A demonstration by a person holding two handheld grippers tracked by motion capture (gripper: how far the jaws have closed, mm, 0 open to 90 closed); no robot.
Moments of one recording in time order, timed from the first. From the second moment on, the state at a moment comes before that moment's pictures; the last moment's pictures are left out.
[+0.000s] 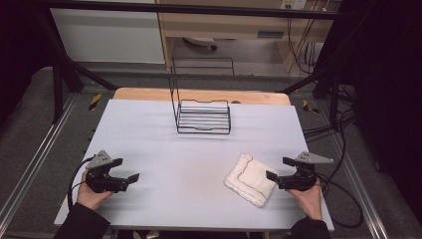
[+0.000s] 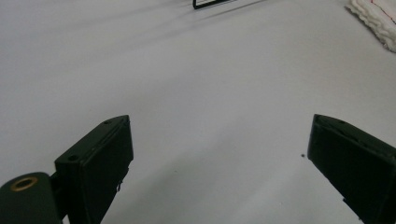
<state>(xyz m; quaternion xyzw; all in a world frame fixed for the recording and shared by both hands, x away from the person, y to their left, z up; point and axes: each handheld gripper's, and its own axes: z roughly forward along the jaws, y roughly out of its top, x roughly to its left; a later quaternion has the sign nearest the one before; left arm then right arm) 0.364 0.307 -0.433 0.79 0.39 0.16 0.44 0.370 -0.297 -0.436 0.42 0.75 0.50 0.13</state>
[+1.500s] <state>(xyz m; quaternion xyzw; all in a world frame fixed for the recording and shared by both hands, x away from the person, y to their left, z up) 0.361 0.303 -0.433 0.80 0.39 0.17 0.43 0.364 -0.164 -0.437 0.33 0.85 0.40 0.11</state>
